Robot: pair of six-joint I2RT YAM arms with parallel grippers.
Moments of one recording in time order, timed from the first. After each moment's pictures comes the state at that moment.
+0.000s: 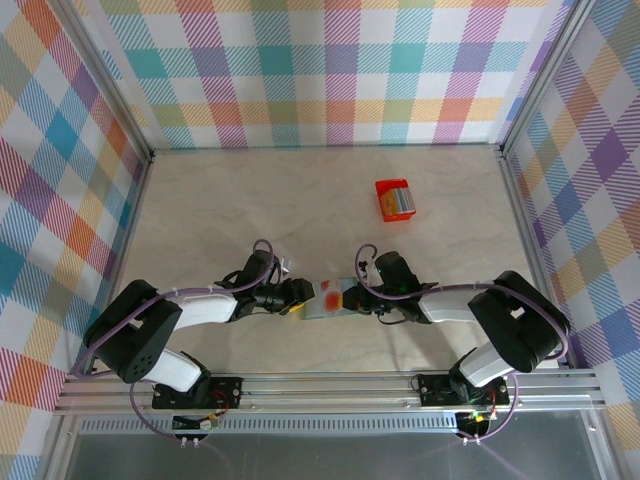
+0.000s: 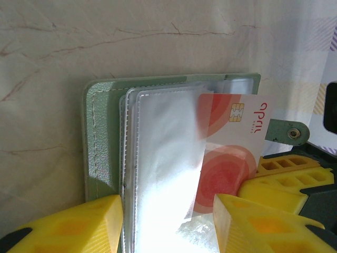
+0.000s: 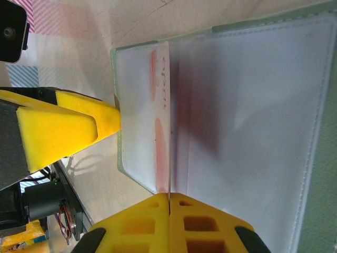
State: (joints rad) left arm -0.61 1.47 0.48 0.17 0.46 -0.99; right arm 0.68 1.51 0.45 0.30 -0.55 0.82
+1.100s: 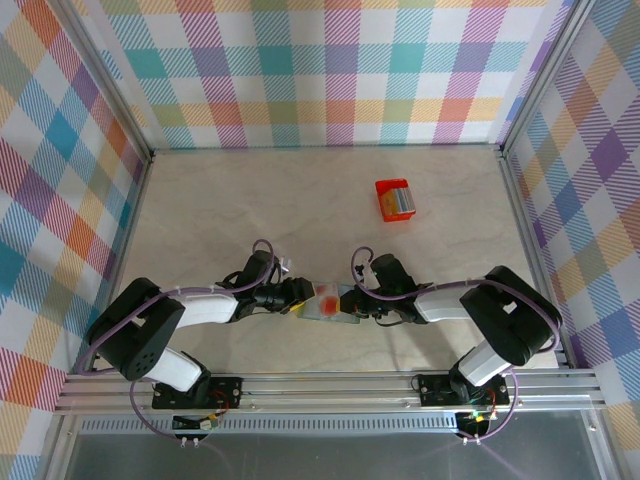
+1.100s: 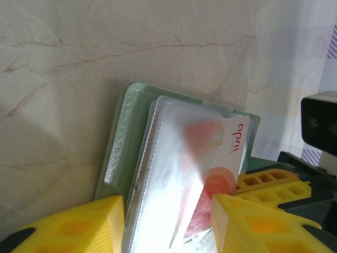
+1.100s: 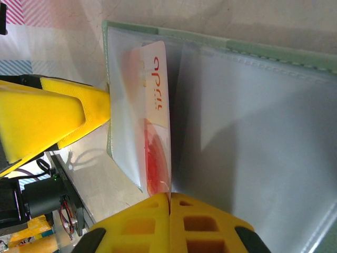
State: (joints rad) left arm -0.61 1.48 0.47 0.21 0.44 -1.01; right arm 0.70 1.56 0.46 0.32 -0.57 0.86
